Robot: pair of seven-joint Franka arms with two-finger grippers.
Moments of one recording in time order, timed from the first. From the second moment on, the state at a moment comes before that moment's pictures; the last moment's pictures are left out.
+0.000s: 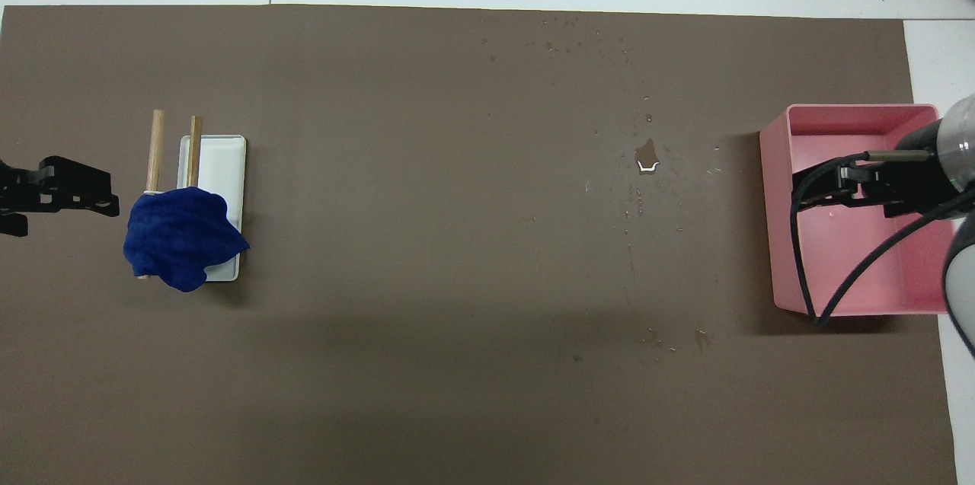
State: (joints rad) left arm -0.02 -0.05 -0.02 -1.61 -0.03 1.49 -0.19; right arm 0.03 -0.02 0.06 -1.55 -0.01 1.49 0.18
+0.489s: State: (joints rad) left arm -0.02 -0.05 -0.02 -1.62 -0.03 1.50 -0.19; right arm 0.03 -0.02 0.06 -1.55 -0.01 1.49 0.18
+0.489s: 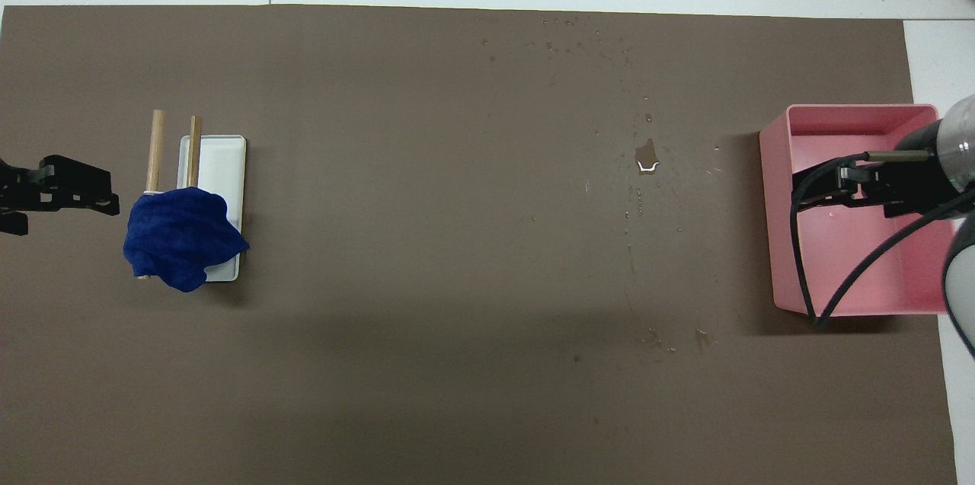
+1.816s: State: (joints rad) left arm 0.08 -0.12 -0.01 -1.99 0.02 1.92 -0.39; right arm 0.01 -0.02 0.05 -1.55 -0.01 1.49 0.18
